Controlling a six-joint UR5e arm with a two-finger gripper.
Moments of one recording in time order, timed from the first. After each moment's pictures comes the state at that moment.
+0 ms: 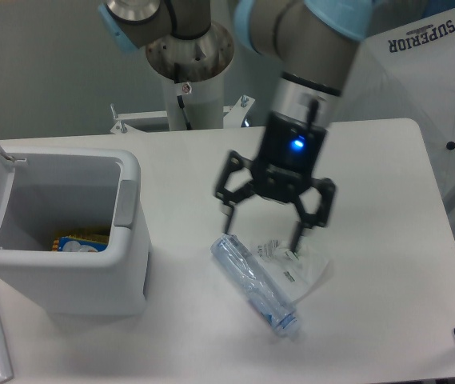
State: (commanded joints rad) arm 2.64 -1.91 -1.42 -0.90 1.08 0.56
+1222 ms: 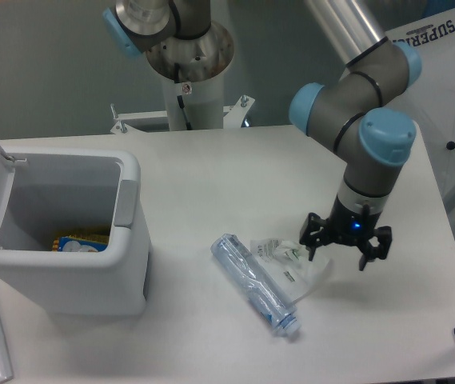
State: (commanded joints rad) arm 2.70 -2.00 -1.69 -0.91 1.41 1.05
